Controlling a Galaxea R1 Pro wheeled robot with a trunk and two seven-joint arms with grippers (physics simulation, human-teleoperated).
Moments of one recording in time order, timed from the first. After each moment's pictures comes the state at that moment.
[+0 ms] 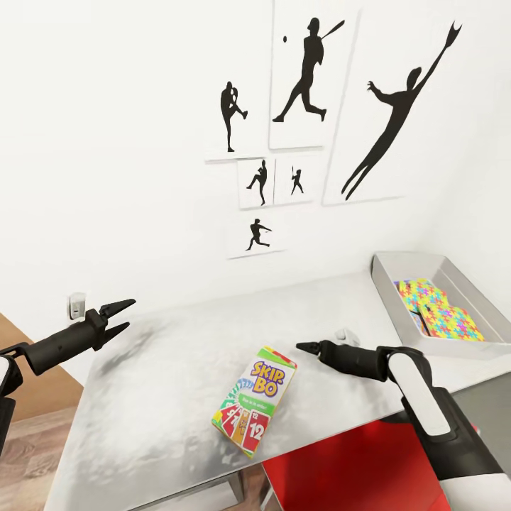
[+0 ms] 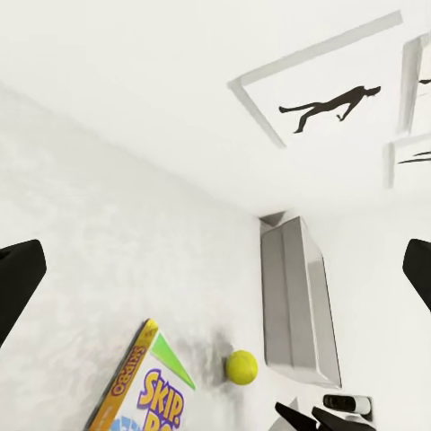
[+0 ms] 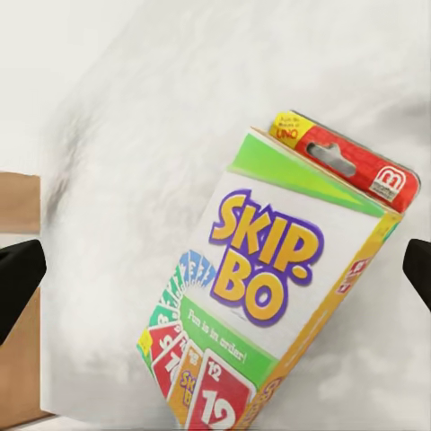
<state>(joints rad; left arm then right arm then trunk) -0.46 0.33 0.34 -1.46 1.35 1.03 -0.05 -0.51 -0.18 0.09 -1.42 -1.00 1.04 -0.01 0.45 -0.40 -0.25</state>
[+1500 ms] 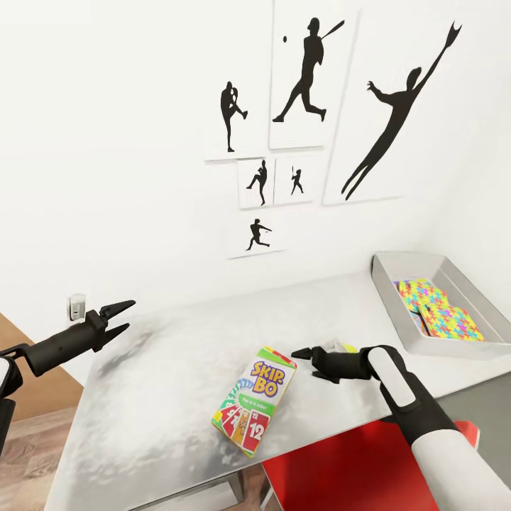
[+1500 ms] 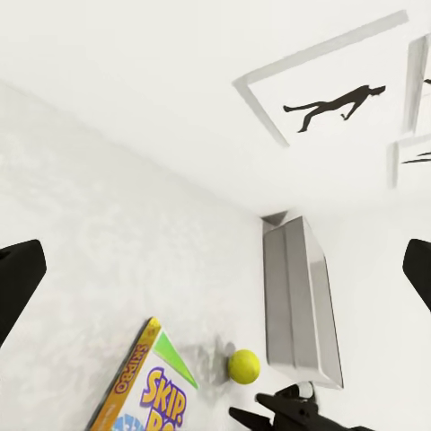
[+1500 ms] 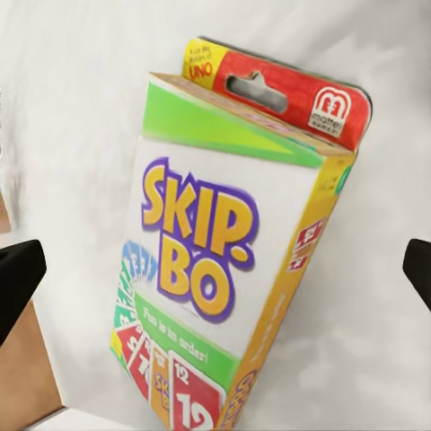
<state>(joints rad) -0.46 0.33 0.34 -1.46 1.35 1.03 -0.05 -0.65 -0.14 0.10 -1.00 -1.02 1.05 -0.02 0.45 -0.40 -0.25</state>
